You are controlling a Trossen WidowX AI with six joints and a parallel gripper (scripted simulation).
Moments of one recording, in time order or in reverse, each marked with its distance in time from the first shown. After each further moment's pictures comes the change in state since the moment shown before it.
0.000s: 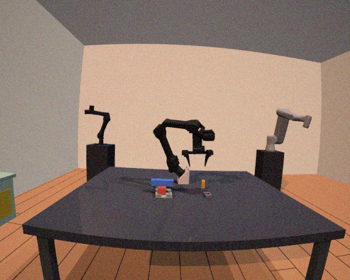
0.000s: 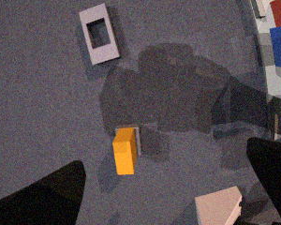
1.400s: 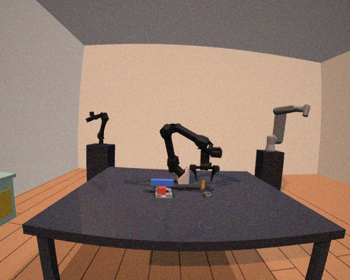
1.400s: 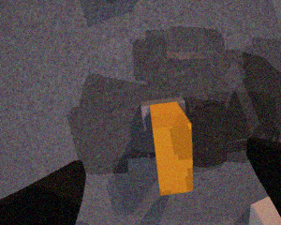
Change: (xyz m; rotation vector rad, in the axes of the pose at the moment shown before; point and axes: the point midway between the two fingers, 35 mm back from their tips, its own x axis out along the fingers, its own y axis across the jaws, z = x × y) arm 0.100 0.045 -0.048 0.047 0.021 -0.041
